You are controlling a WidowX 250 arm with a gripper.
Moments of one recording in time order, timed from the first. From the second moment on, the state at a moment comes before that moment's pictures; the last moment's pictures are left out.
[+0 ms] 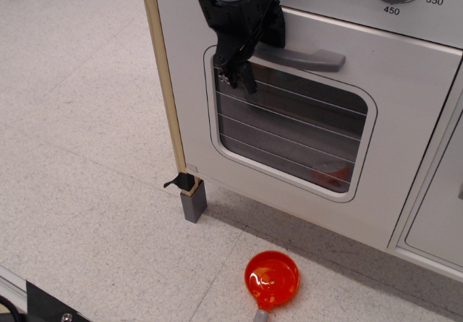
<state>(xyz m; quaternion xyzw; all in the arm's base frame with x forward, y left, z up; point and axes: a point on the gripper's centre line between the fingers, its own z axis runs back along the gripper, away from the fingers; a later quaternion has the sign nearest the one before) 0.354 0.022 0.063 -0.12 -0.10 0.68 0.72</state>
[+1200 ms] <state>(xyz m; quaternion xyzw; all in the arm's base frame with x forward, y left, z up) 0.355 -0.014 0.123 -0.20 -0.08 0.58 0.79</state>
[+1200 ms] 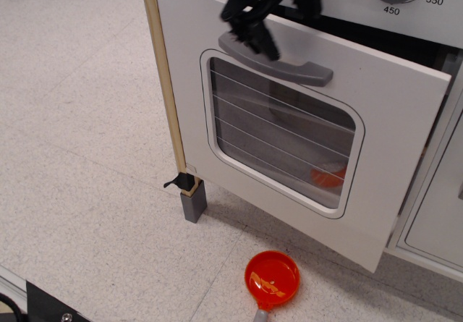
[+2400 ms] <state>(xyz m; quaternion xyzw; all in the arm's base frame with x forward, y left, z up) 0.332 -0.002 0.095 -0.15 -0.04 0.57 0.81</state>
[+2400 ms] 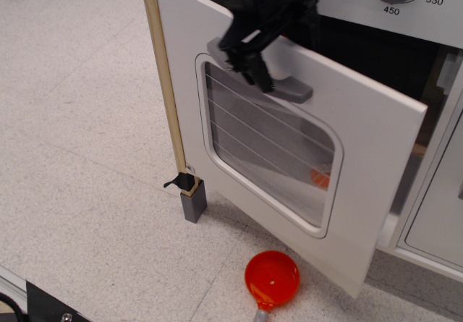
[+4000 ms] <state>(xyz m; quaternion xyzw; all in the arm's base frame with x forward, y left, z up) 0.257 0.145 0.089 0.04 -0.08 0.19 0.98</state>
